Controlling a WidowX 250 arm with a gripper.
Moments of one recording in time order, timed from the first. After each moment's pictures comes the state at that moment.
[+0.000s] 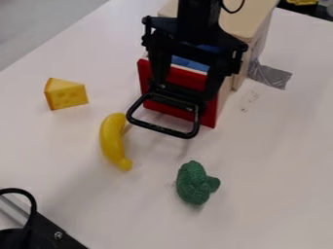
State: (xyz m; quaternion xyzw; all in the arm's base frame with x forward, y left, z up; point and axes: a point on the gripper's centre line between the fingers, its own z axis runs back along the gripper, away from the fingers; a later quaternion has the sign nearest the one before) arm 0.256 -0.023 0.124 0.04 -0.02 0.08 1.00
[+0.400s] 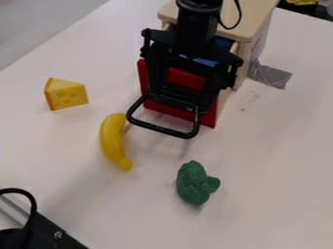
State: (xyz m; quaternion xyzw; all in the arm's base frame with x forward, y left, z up) arm 0.253 -0.020 0.107 0.05 0.00 0.08 1.00
